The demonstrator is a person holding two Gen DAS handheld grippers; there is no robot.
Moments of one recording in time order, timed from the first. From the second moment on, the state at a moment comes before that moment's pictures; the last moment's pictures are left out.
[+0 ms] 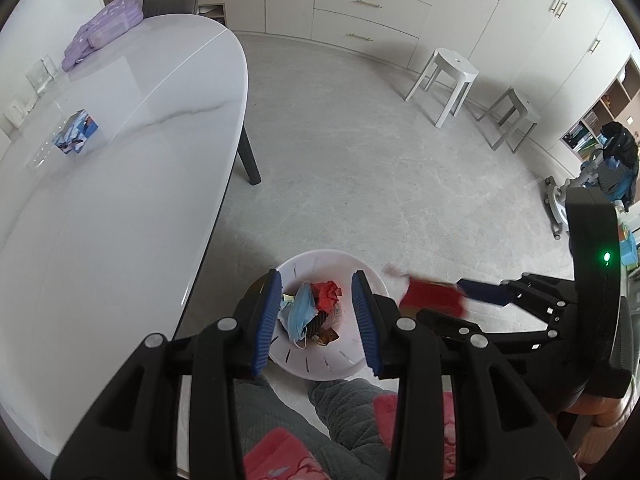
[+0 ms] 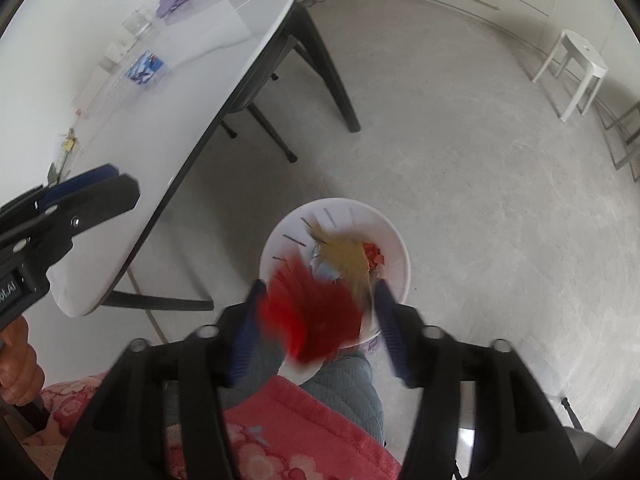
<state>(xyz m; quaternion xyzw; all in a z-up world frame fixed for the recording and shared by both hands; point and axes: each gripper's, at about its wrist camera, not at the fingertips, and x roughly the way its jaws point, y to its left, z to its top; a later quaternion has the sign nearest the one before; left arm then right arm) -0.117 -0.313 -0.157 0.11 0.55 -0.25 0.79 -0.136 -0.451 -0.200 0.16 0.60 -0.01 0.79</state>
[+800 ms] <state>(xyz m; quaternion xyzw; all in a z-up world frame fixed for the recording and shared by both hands) -0.118 -0.313 -0.146 0.12 0.52 -0.24 0.81 -0.129 -0.465 -0.199 0.17 0.59 -0.03 0.79</state>
